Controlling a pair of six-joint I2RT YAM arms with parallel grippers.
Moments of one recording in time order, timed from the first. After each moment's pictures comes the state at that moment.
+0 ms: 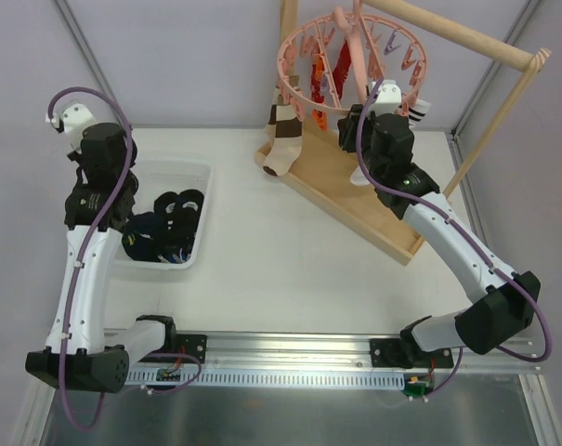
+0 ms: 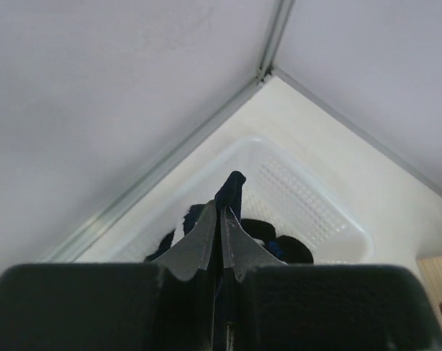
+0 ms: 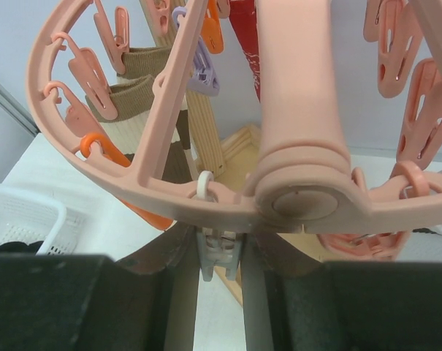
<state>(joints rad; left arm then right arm) -0.05 1.11 1.38 -0.64 -0.66 -0.36 0.52 1.40 1.37 -0.05 0.25 0.20</state>
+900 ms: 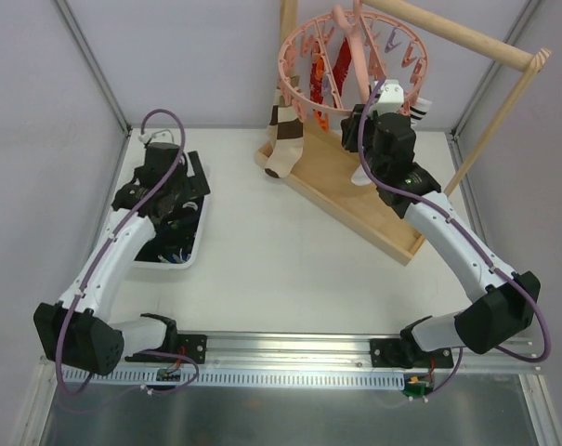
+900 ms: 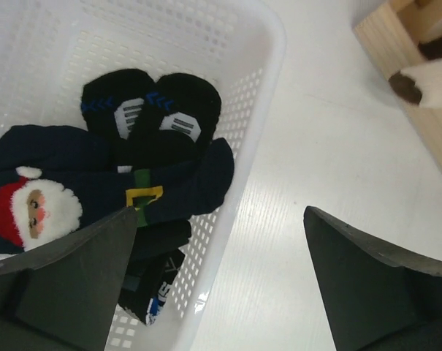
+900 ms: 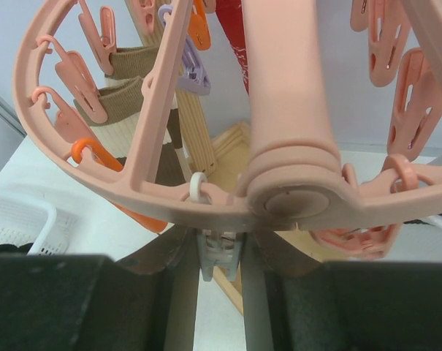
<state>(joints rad) -0.25 1.23 1.18 -0.66 -0.28 -0.41 0.50 1.40 1.37 -0.07 0.26 0.20</state>
